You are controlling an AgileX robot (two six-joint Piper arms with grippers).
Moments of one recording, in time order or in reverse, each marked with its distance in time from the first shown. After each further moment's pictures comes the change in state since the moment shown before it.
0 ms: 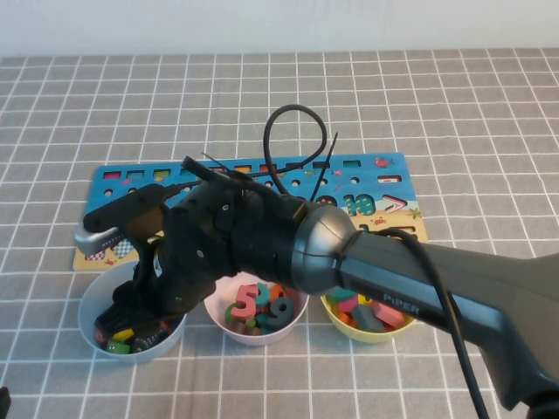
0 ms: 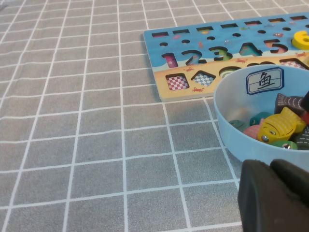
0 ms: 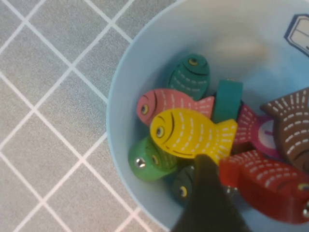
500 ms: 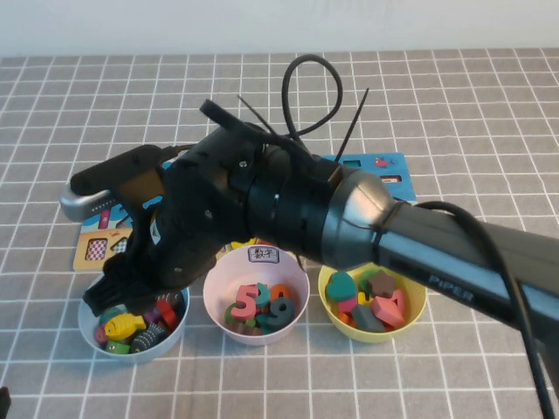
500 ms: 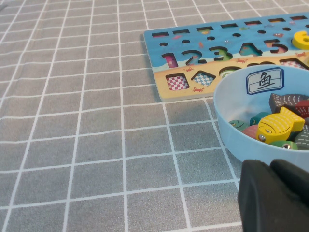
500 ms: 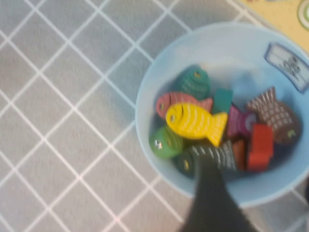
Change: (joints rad) right arm 0.000 -0.091 -0.039 0.002 0.095 0.000; left arm 0.000 0.000 0.000 0.000 0.000 0.000
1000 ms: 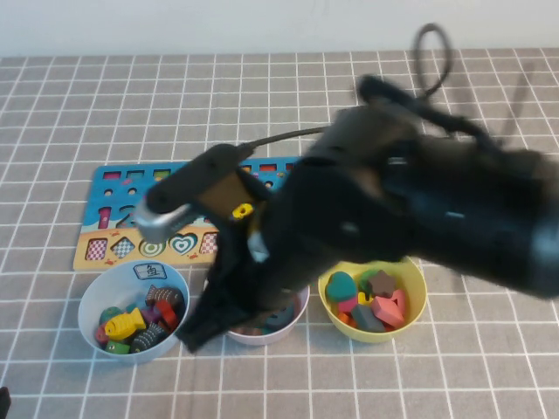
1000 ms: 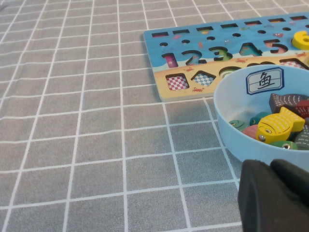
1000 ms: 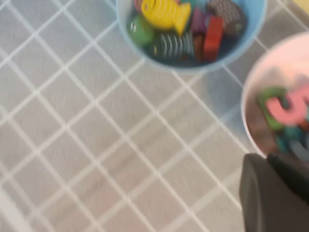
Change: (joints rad) right arm 0.000 -0.345 0.370 -0.040 0.025 -0.073; left arm 0.000 0.000 0.000 0.000 0.000 0.000
